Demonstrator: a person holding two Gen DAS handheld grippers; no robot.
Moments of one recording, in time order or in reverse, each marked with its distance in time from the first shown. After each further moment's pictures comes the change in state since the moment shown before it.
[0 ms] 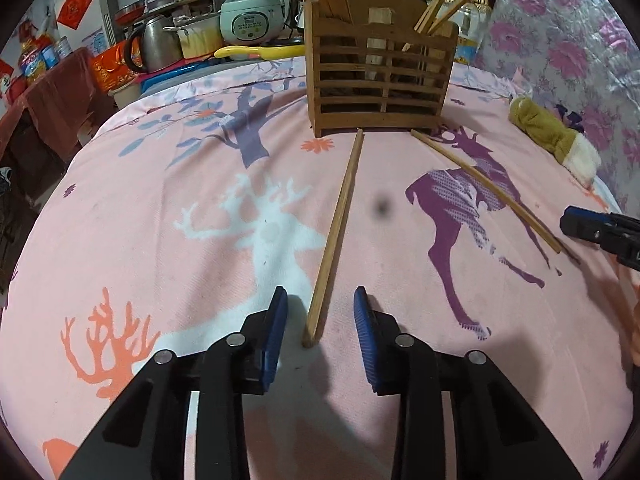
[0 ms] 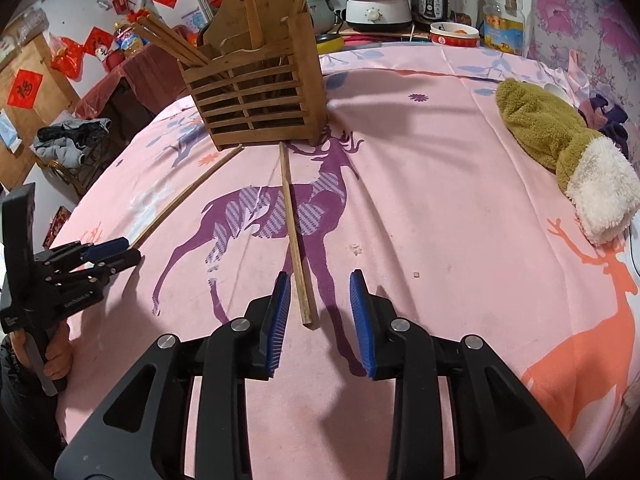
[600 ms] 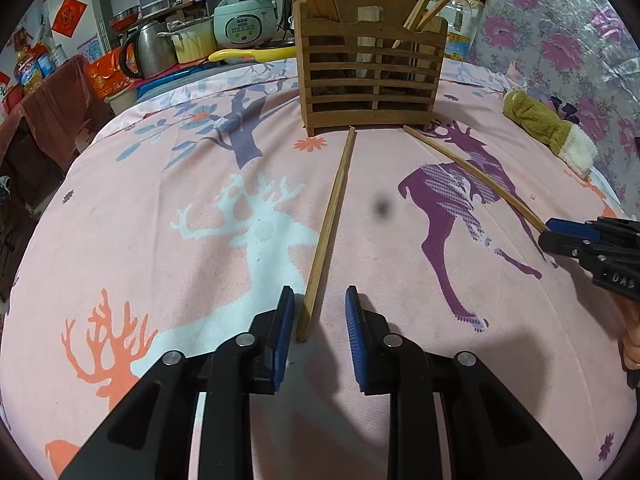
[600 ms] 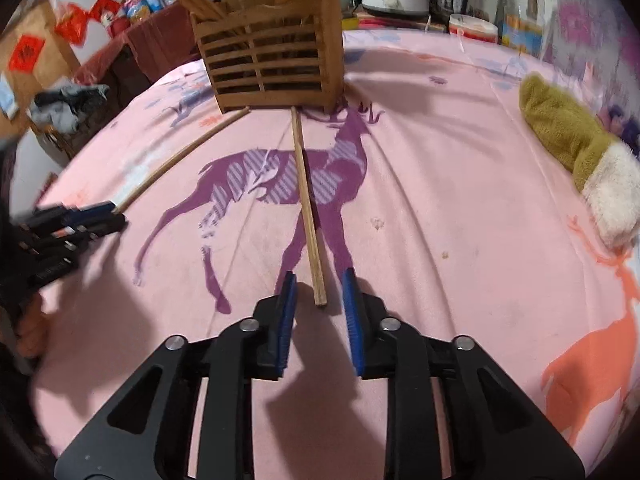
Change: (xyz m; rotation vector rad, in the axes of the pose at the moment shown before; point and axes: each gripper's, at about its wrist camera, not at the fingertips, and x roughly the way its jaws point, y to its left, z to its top) left arm -0.002 -0.004 -0.004 0.030 -0.006 -0.006; right arm 0.020 0.025 -0.016 -0.129 0.043 -0.086
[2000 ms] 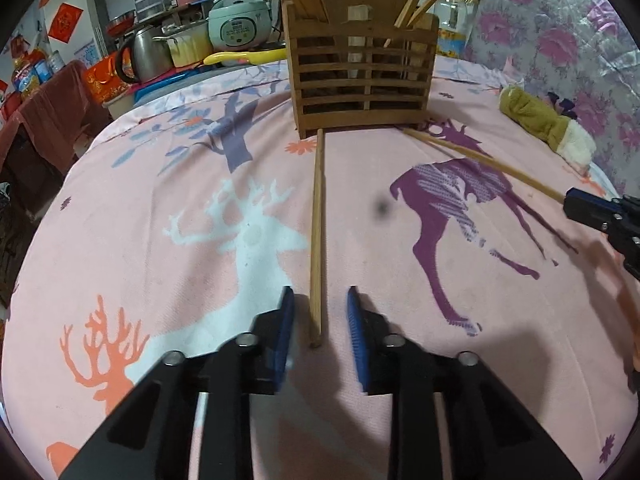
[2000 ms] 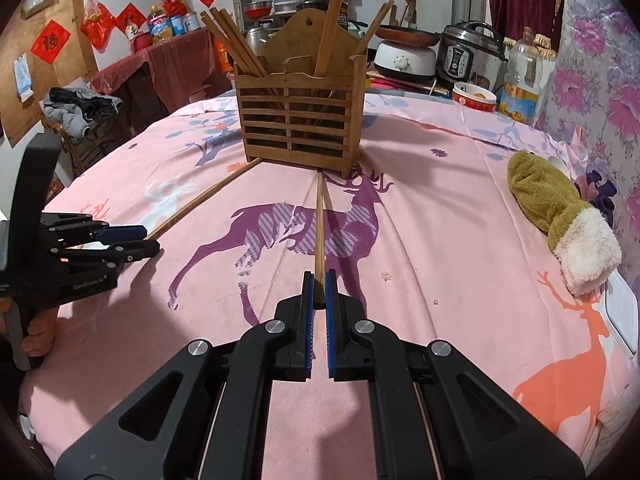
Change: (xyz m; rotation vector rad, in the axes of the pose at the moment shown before) left arm 0.002 -0.007 0.002 0.015 0.004 -0.001; right arm -0.039 0.017 0.004 -0.054 -0.176 -0.008
